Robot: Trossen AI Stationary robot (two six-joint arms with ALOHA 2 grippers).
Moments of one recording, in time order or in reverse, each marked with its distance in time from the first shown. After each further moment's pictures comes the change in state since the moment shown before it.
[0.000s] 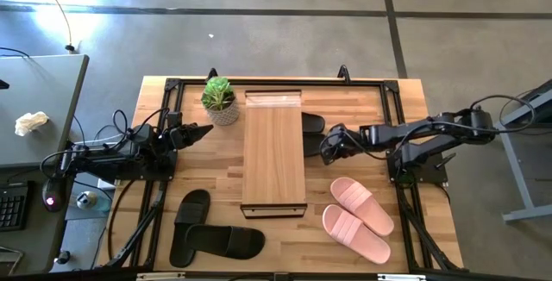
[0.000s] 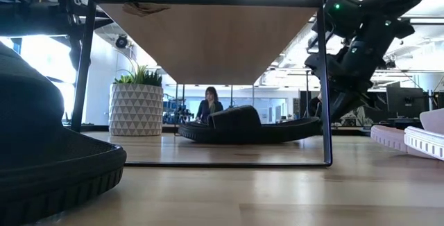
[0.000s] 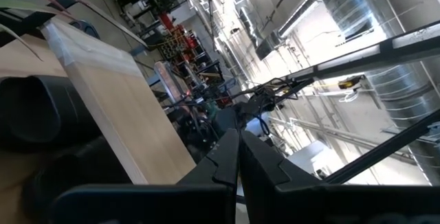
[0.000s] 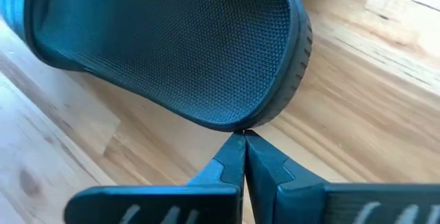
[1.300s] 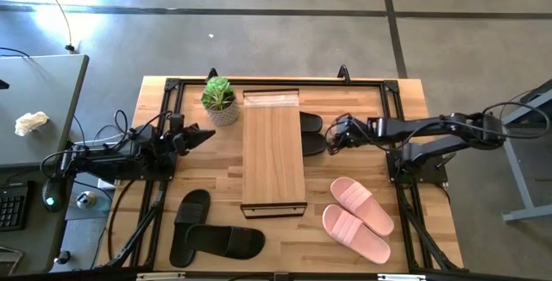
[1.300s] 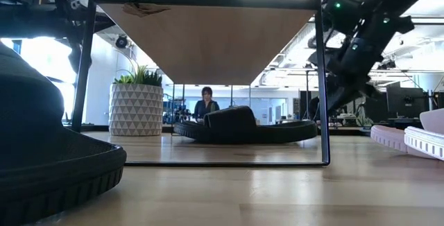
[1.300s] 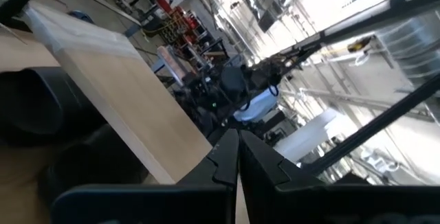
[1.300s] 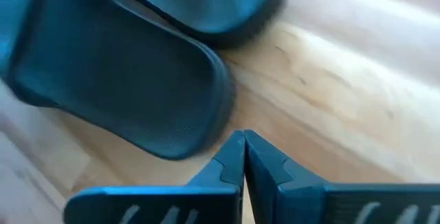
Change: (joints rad) left arm 0.000 0.000 0.000 -0.053 0.082 0.116; right arm -0.113 -0.111 -0.003 -0.076 0.060 -0.151
